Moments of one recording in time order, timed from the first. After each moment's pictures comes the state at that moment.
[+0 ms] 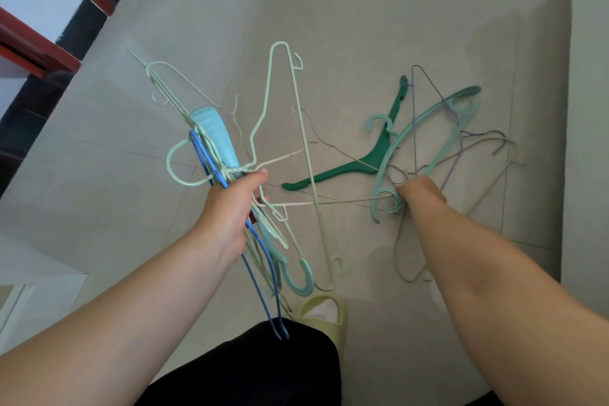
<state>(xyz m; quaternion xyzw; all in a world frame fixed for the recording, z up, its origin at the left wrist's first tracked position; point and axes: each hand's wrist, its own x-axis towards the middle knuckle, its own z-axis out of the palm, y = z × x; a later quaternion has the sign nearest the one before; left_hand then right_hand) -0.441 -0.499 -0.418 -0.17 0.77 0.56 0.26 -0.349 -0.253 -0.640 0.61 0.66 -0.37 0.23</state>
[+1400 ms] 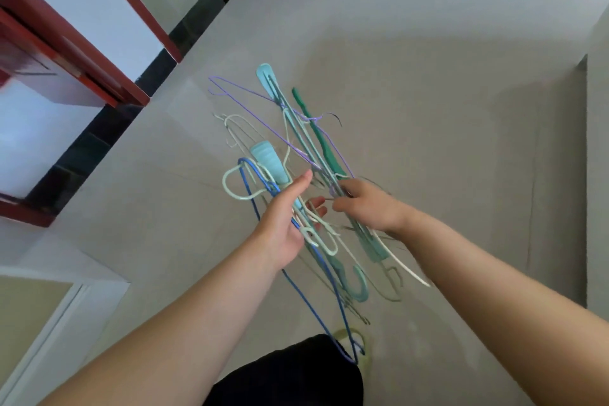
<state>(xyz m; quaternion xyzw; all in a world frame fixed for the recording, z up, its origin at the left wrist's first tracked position) -0.437 -0.501 -0.356 -0.18 0.60 0.68 0.39 -0.387 -0.362 -0.388 0.13 0.77 -0.62 0.11</state>
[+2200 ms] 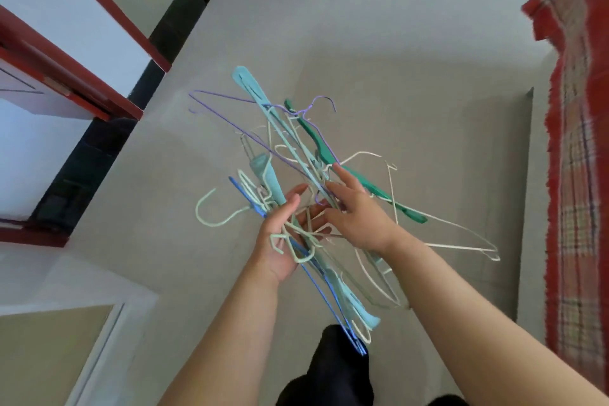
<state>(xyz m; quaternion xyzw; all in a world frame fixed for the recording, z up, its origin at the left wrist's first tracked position) -0.488 -0.514 -0.216 -0.13 0.49 0.74 0.45 -0.422 -0.373 -0.208 0.17 0.80 -0.57 0.06</state>
